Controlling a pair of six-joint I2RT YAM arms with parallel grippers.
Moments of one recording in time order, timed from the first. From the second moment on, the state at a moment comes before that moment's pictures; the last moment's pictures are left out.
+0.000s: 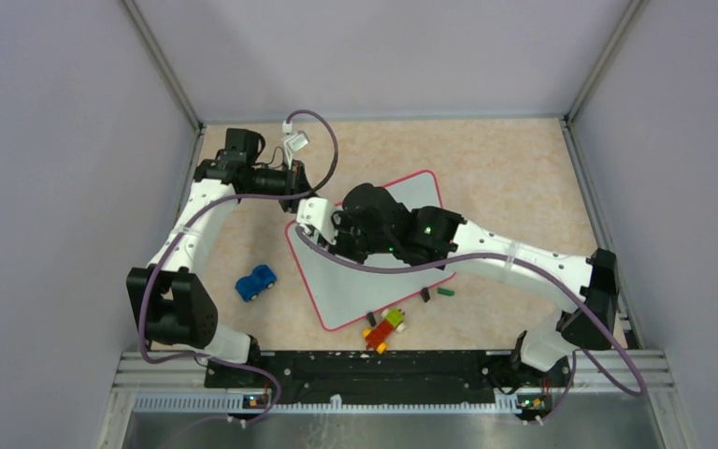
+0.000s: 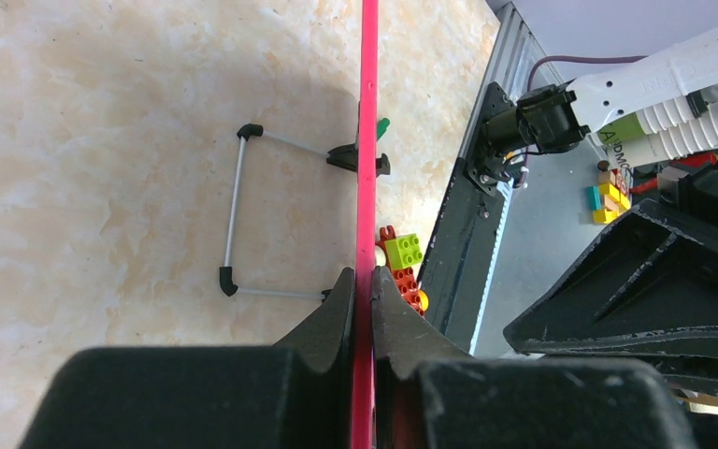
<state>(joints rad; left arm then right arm) -0.12 1.49 1.35 -0.84 1.13 0.21 1.16 1.55 1.51 -0.57 -0.03 -0.34</state>
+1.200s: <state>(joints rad) -0.12 1.49 1.35 -0.84 1.13 0.21 1.14 1.61 1.58 -0.55 0.06 -0.33</state>
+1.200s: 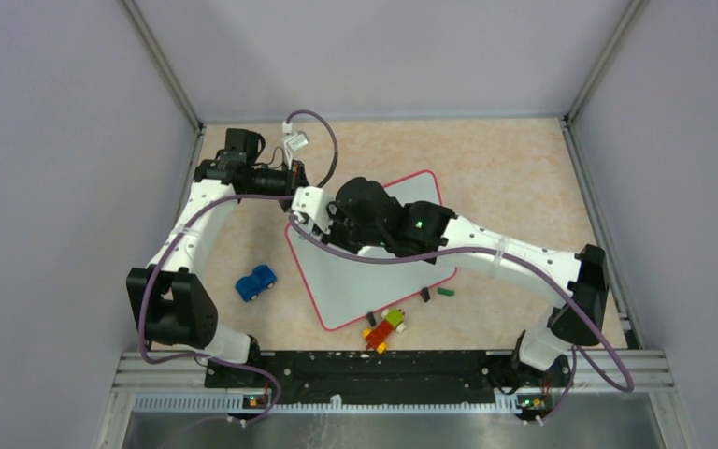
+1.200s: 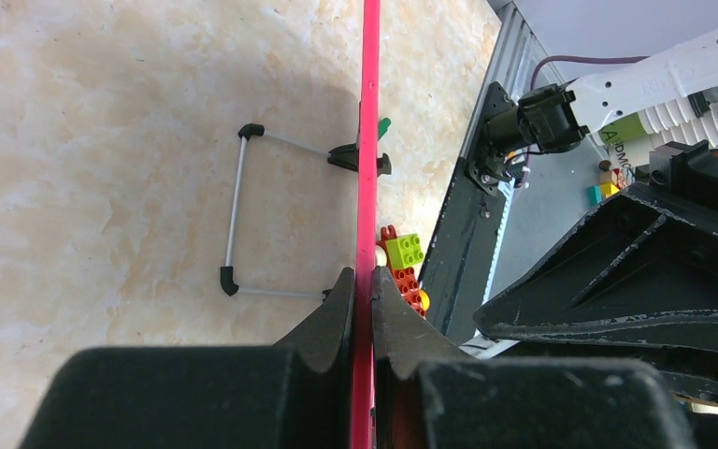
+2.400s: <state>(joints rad) -0.12 1.48 1.34 -0.84 1.13 0.23 1.12 1.56 1.50 -0.59 -0.08 -0.28</state>
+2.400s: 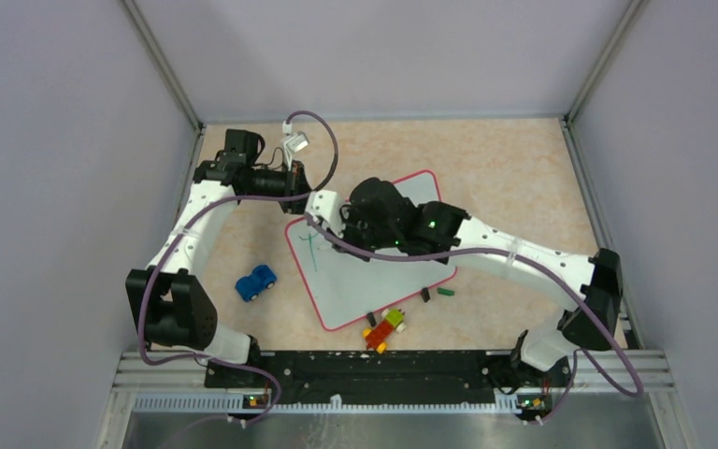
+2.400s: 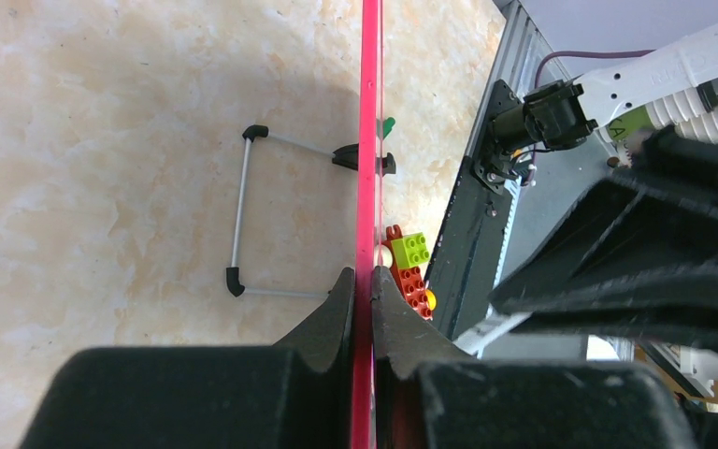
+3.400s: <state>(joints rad) -0.12 1.48 1.34 -0.84 1.13 0.23 1.08 1.52 1.43 -0.57 -0.05 -0.27</state>
